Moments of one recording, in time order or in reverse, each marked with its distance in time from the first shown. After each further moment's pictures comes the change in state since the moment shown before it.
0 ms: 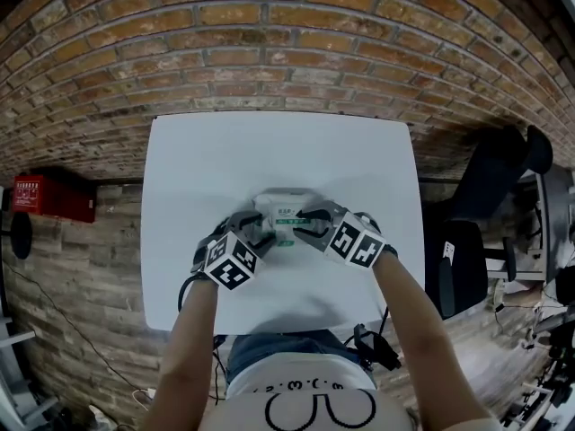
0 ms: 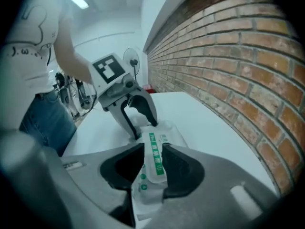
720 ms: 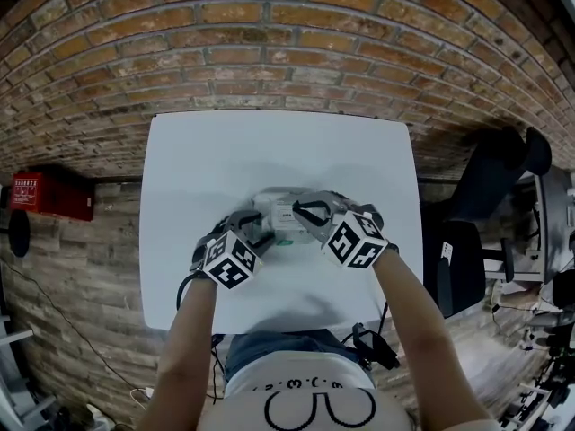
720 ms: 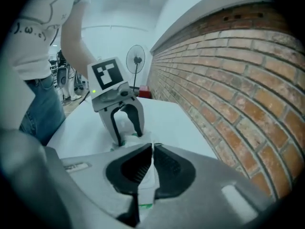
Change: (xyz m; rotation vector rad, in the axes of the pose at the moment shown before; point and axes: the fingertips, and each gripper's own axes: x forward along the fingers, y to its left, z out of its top) left arm 0.000 0.002 -0.001 0.009 -0.002 -0.005; right arm -0.012 -0.024 0.029 -0.200 -0.011 -0.156
